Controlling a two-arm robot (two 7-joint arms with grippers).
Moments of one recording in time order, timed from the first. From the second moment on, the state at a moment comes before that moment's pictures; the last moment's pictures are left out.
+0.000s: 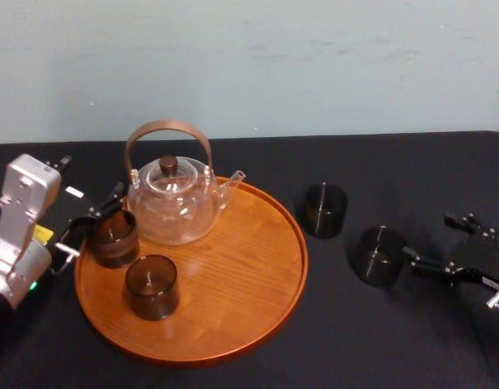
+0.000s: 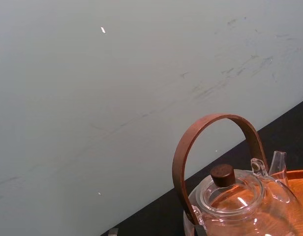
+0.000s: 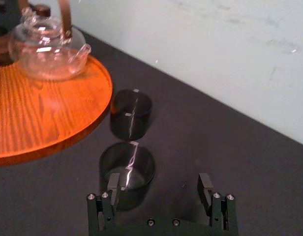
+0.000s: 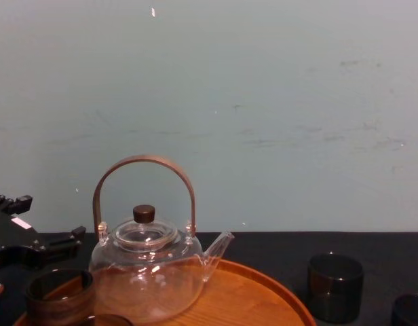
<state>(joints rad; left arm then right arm) -0.20 0.60 0.45 -1.41 -0.25 -0.12 0.03 -0.09 0.81 -0.25 -1.74 0.44 0.16 0.26</state>
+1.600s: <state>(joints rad) -0.20 0.60 0.45 -1.41 -0.25 -0.12 0.03 0.04 0.67 -0.30 -1.60 0.30 0.26 0.43</state>
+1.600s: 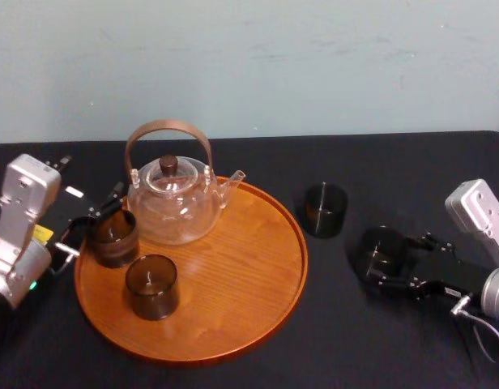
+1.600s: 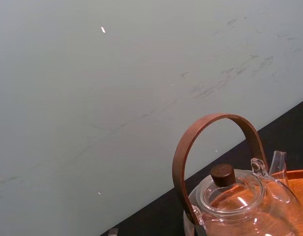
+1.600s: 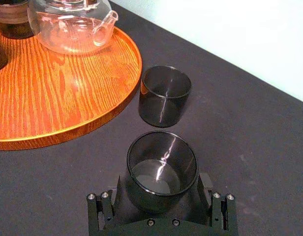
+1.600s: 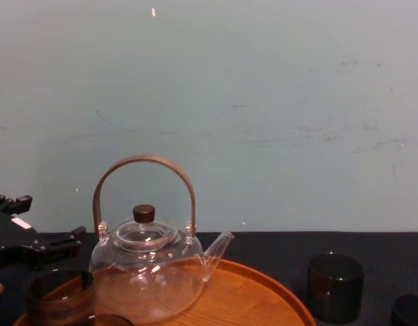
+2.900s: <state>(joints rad) -0.20 0.60 0.45 -1.41 -0.25 -0.12 0.03 0.11 0.62 -0.32 -1.55 0.27 0.27 0.45</state>
